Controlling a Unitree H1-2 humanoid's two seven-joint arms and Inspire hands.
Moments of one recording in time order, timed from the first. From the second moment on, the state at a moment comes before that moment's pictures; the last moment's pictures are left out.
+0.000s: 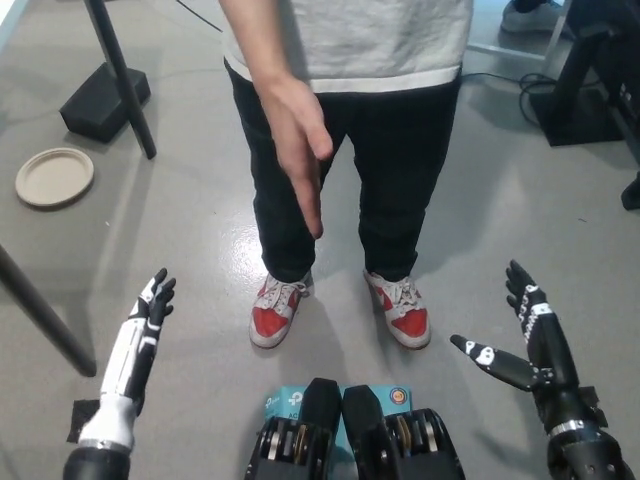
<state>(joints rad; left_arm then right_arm) -0.16 0.15 0.04 0.37 0.09 -0.34 0.00 -0.20 -0.07 -0.03 0.39 0.00 -0.30 0.01</state>
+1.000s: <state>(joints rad) -0.04 0.14 0.06 0.32 0.10 -0.39 0.01 -0.44 -0.05 0.23 -0.12 -0.16 0.20 0.09</state>
